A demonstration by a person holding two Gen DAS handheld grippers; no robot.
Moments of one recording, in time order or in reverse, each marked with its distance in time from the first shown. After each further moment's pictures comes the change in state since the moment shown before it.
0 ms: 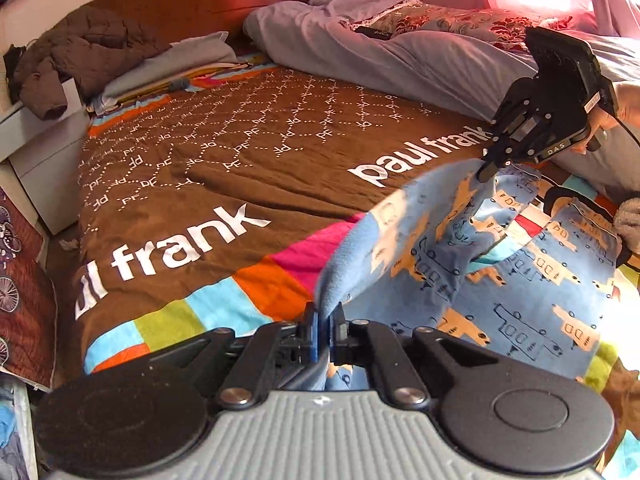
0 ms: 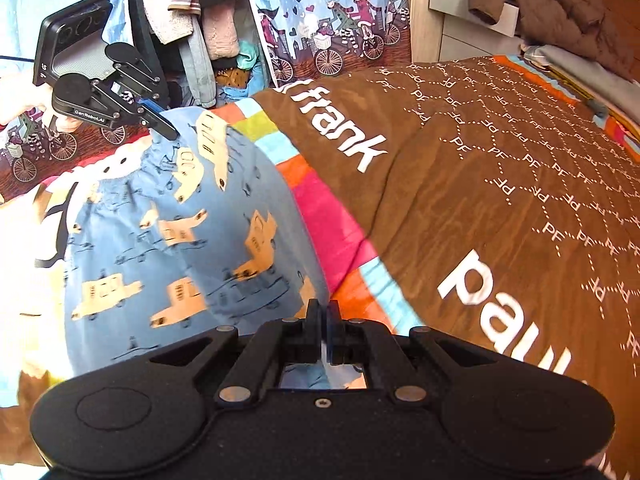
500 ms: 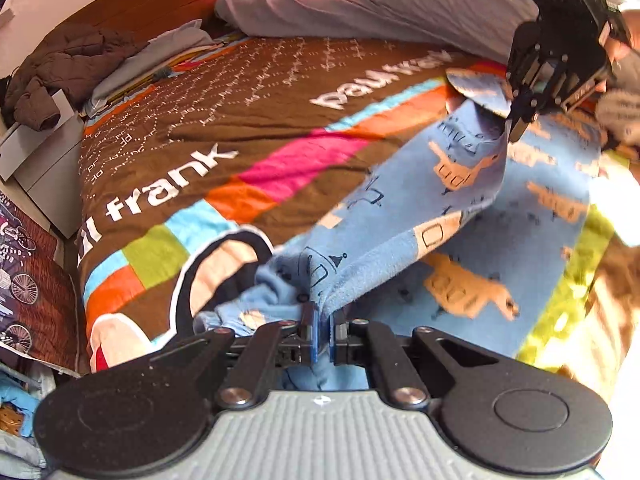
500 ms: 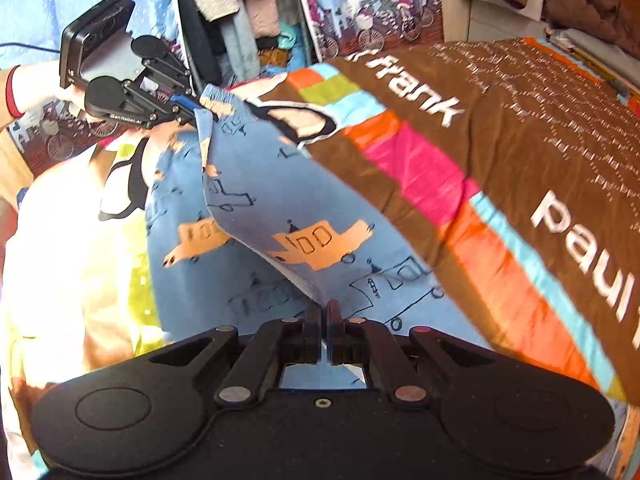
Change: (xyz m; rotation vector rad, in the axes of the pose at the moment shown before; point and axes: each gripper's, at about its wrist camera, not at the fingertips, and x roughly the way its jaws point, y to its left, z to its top) left arm -0.014 -0.066 -0.089 0.166 0.102 0.073; right arm 0.000 0.106 -0.063 0.007 0.063 0.070
